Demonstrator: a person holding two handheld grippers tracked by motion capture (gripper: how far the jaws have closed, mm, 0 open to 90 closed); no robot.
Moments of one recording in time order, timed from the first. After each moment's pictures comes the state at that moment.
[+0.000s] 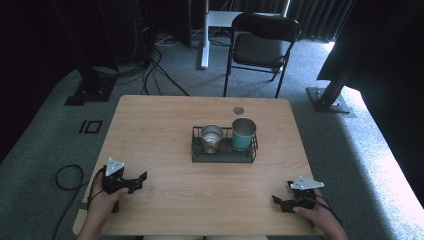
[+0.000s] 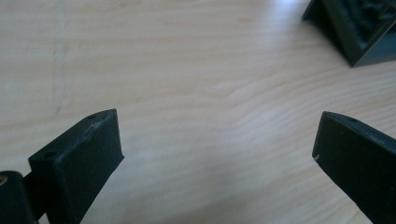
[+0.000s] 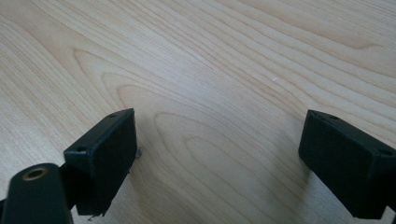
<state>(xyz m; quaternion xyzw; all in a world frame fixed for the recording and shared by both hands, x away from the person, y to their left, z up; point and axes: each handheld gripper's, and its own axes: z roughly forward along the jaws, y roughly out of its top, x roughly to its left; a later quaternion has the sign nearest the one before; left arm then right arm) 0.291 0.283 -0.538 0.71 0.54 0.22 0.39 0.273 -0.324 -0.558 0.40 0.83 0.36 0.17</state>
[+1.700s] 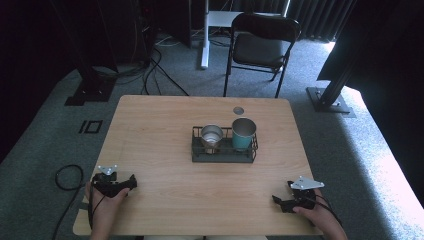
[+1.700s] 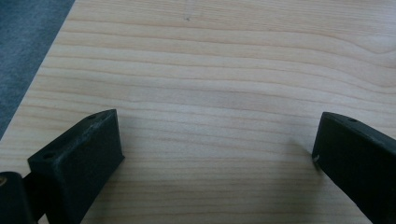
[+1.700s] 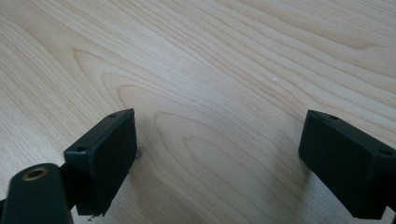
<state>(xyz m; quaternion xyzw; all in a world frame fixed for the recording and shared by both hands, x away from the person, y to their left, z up) 0.288 0.289 -0.556 0.62 0.69 0.28 0.24 0.273 -0.324 -0.558 0.40 0.83 0.36 0.17</state>
